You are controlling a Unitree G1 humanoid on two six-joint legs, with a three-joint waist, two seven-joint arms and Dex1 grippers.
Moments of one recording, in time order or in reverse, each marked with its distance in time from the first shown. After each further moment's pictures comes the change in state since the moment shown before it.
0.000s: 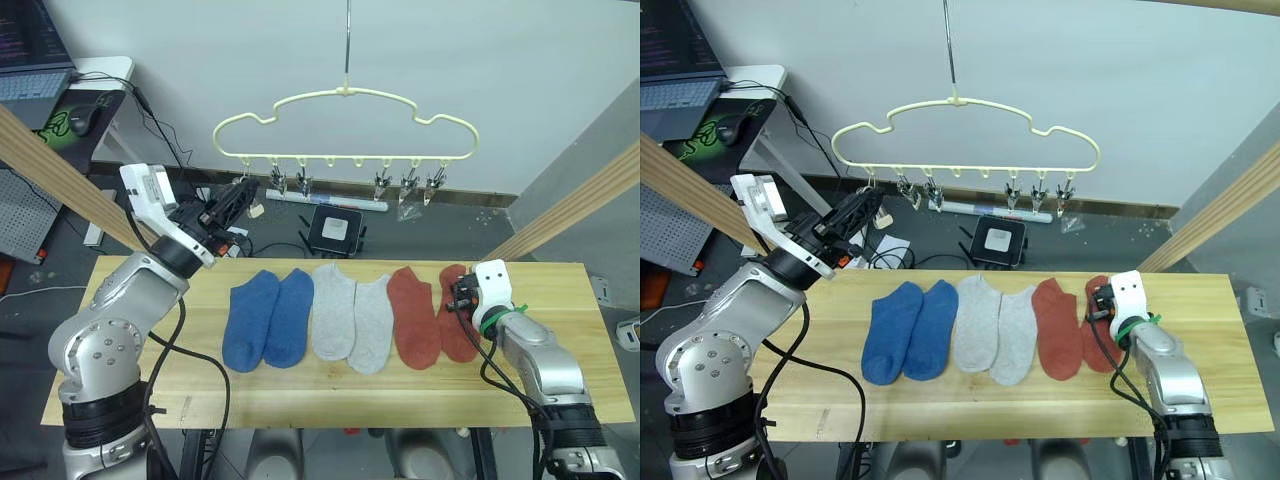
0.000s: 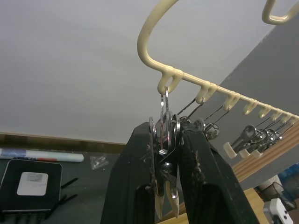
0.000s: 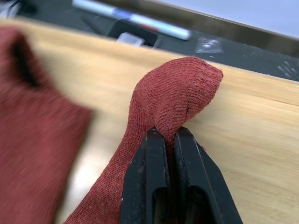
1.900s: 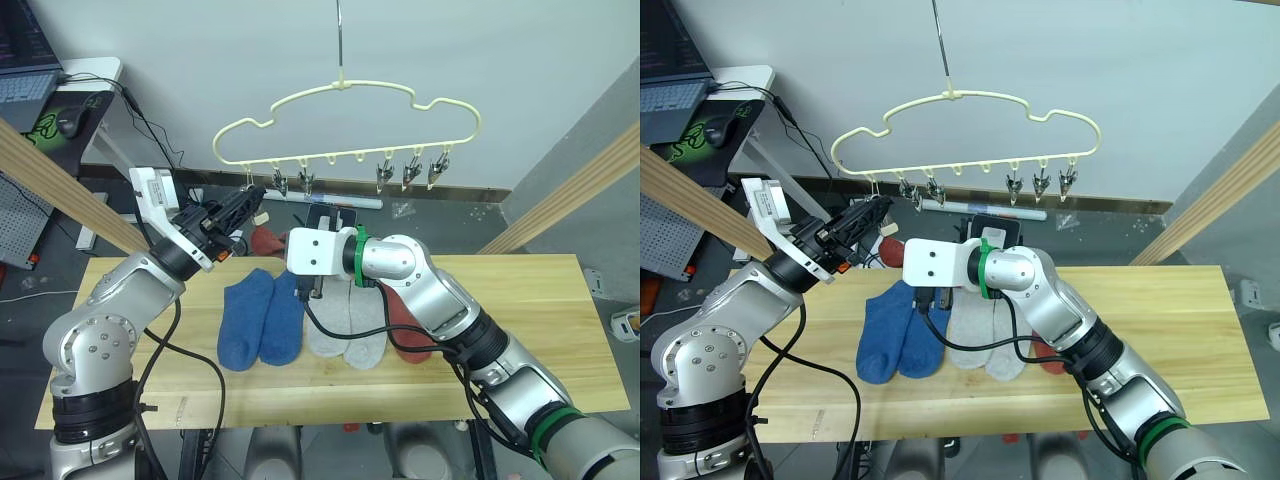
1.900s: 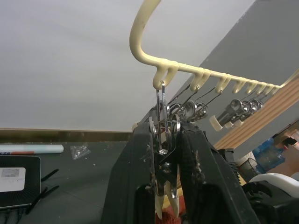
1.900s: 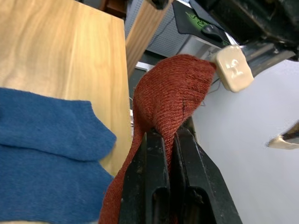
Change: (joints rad) left arm 0.009 0.051 -0.031 0.043 0.005 -0.011 -0.127; right arm -0.621 0.230 0.557 0.015 -0.416 -0.295 0.329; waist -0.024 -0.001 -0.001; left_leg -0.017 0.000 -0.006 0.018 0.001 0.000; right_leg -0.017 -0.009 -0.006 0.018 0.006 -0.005
